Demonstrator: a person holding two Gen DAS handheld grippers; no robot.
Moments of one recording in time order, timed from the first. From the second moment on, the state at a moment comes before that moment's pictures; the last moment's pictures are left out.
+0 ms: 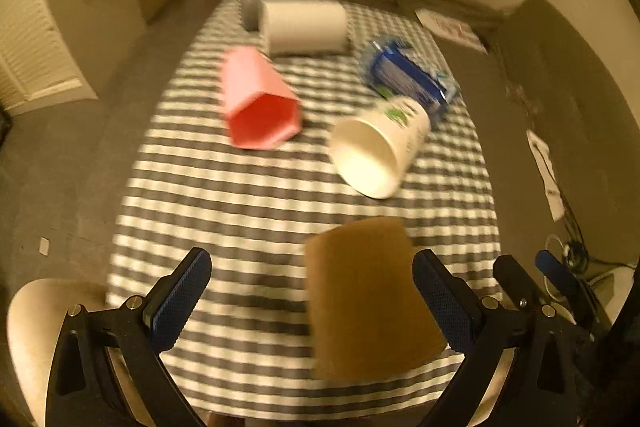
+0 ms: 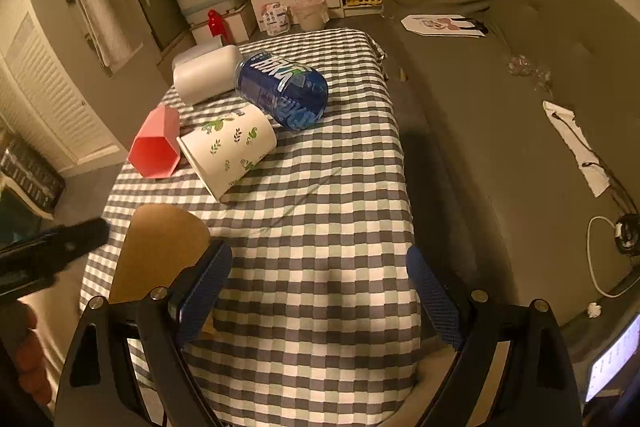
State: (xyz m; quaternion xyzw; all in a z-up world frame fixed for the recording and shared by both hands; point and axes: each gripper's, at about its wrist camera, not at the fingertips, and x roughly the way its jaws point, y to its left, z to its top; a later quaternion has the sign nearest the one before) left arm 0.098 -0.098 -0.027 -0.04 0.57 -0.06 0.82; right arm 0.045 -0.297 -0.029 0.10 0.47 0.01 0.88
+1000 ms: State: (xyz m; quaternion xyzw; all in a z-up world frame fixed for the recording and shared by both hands) left arm 0.089 -0.111 -0.025 0.03 0.49 -0.10 0.87; right arm 0.051 -0.308 -0.035 0.13 0.47 0.00 0.87
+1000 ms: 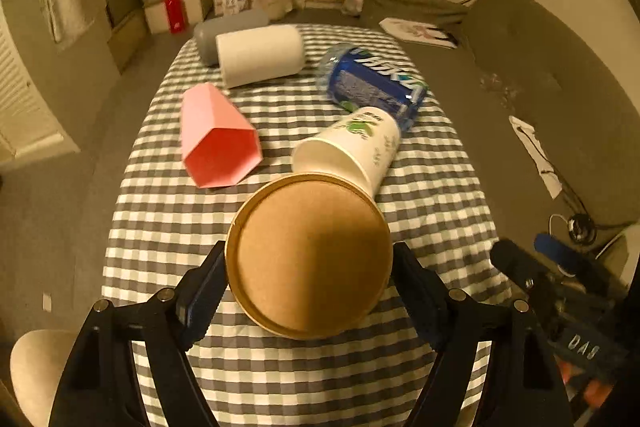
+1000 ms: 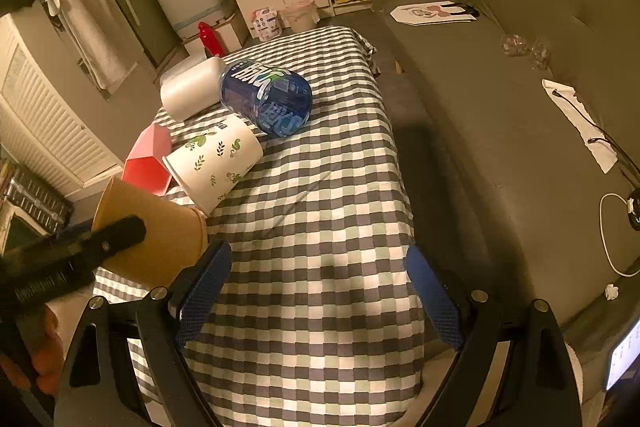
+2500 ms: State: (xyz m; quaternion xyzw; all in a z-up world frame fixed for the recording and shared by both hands) left arm 0.040 -0.094 0.013 0.00 0.37 -0.14 0.92; right arm 0.024 -0.299 -0.003 0.10 0.36 -0.03 0.93
